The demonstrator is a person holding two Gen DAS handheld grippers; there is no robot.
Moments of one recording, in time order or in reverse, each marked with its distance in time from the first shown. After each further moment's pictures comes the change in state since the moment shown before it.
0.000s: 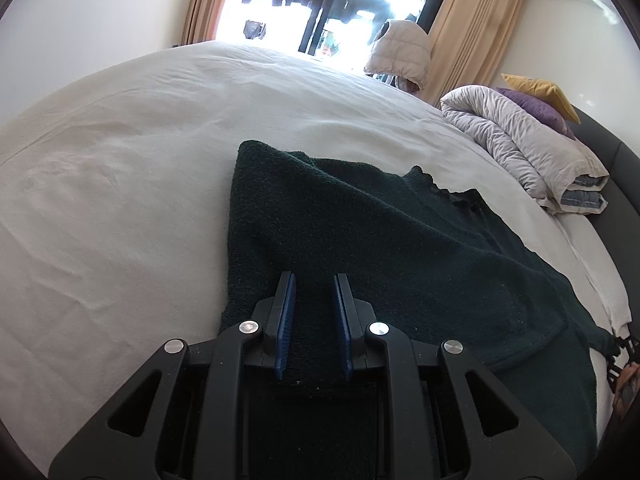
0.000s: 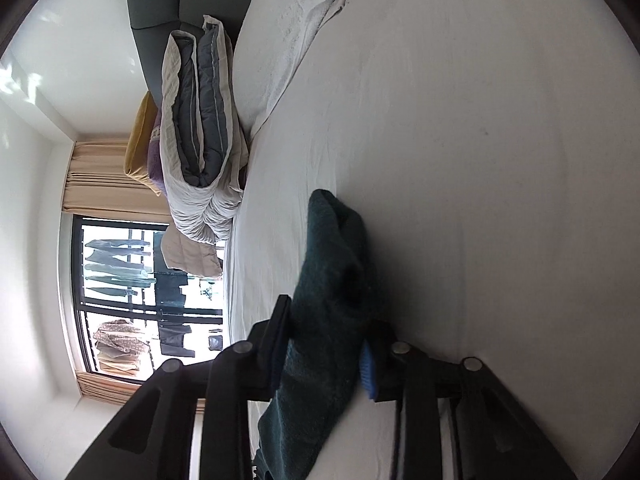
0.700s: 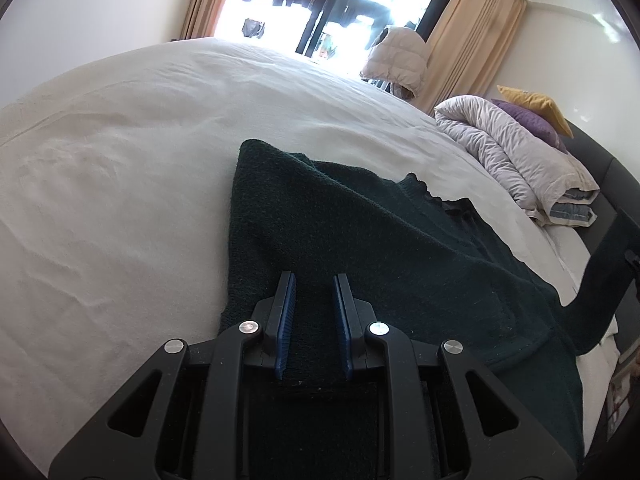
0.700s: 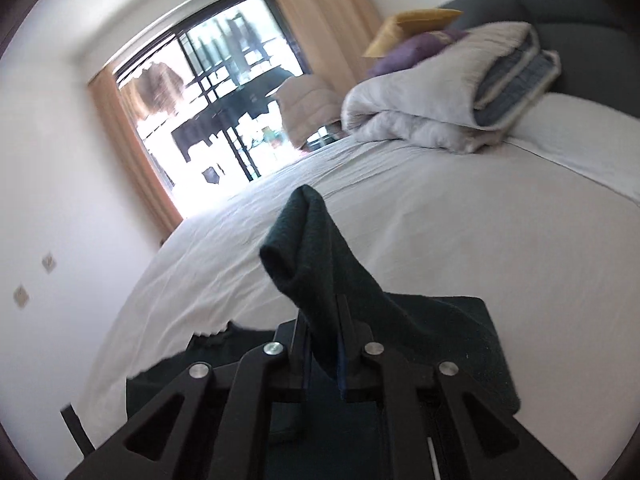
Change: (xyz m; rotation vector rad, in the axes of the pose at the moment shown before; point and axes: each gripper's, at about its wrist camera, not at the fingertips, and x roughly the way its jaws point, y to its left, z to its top) left arm 0.005 0.008 0.000 -0.048 -0.011 -0.056; right arm 0.034 0.255 -0.364 -1.203 0.184 0.026
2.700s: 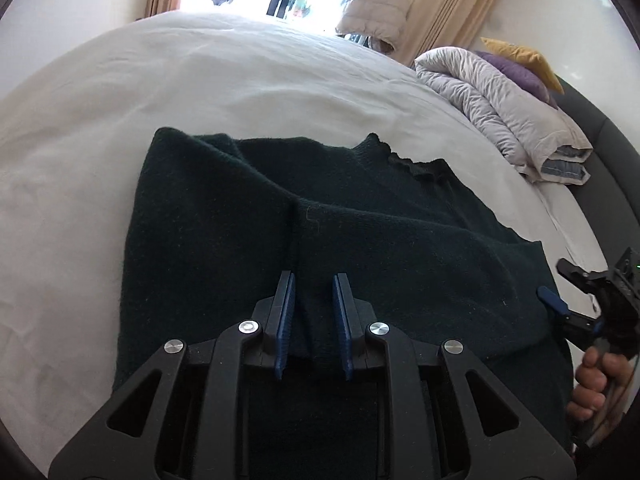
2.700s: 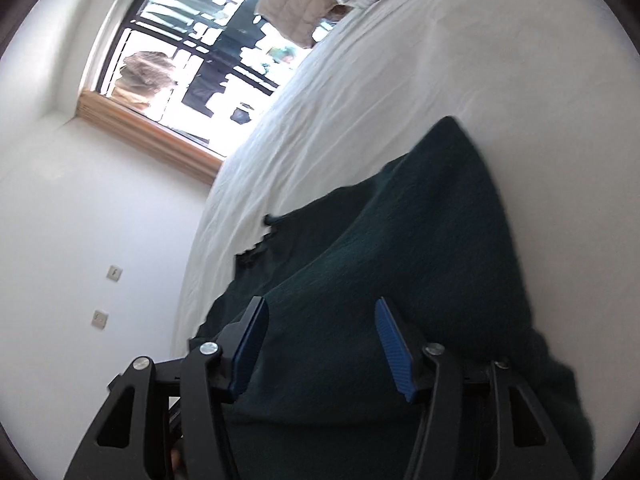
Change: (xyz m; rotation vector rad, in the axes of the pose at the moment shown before) left arm 0.016 -0.046 0.014 0.094 0.183 -0.020; right arm 0.109 -0.071 -0.085 0.517 0.305 0.250
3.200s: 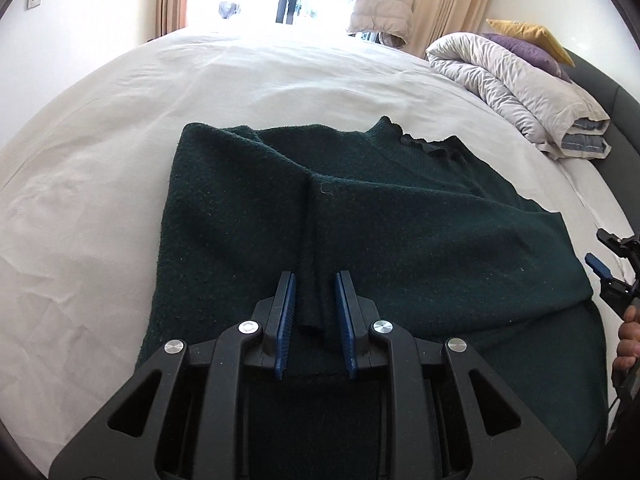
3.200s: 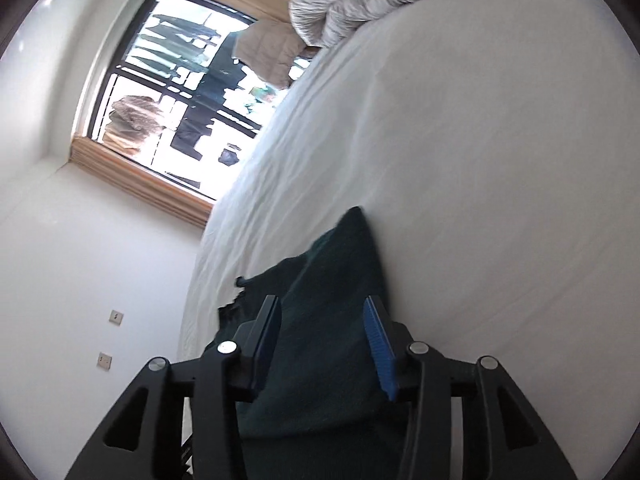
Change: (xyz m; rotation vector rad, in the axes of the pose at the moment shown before) left arm -0.012 -0.009 -0.027 0.068 -0.030 0.124; right arm -0.057 -0.022 0.007 0.002 -0.074 0.088
